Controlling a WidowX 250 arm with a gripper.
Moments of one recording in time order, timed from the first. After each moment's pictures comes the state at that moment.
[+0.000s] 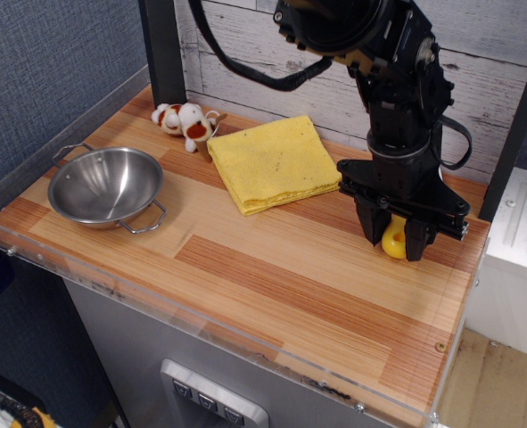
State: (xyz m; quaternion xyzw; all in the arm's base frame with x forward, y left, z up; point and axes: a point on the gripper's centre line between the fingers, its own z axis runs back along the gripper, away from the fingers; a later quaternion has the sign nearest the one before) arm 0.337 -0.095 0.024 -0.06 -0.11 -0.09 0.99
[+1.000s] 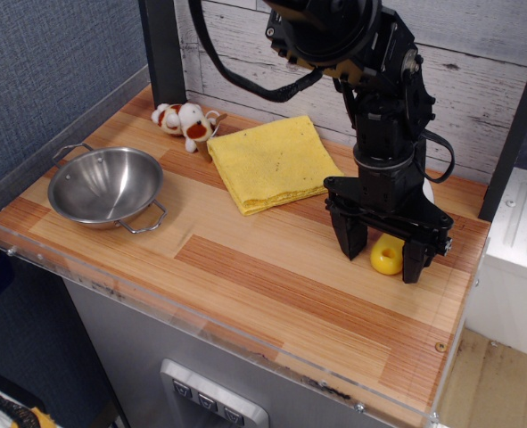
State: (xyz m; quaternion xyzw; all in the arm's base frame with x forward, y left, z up) arm 0.324 -0.087 0.012 -0.07 -0.06 -0.09 0.99
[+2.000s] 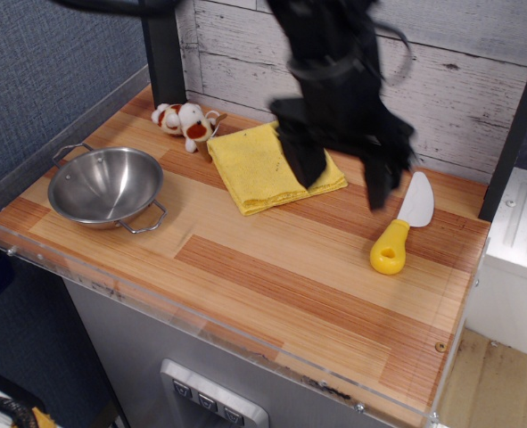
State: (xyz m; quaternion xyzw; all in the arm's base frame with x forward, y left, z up) arm 0.291 -0.049 0.113 -0.09 -0.15 -0.06 0.98
